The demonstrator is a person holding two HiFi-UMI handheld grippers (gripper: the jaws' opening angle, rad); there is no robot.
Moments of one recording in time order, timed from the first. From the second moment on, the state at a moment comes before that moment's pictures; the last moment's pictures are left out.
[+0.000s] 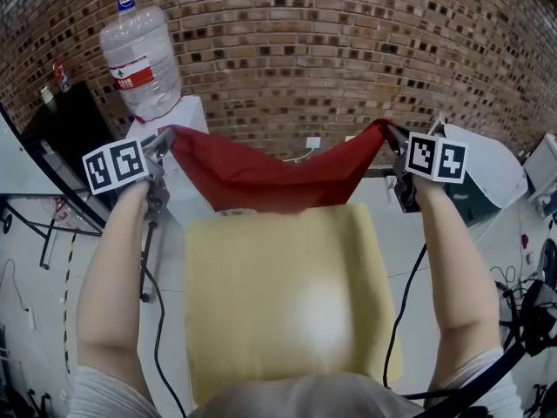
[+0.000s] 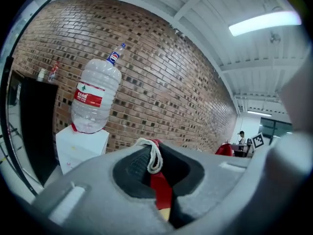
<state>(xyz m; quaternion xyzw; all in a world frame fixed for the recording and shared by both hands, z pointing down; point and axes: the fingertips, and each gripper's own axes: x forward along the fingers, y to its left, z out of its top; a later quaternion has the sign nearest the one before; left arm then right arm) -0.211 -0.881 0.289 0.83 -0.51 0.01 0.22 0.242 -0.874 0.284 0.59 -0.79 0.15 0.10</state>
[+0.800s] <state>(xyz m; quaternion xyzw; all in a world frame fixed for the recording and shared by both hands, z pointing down) -0.227 -0.721 0.309 0.82 -0.53 0.02 0.20 0.285 -0.737 0.315 0.60 -0.77 0.19 0.07</state>
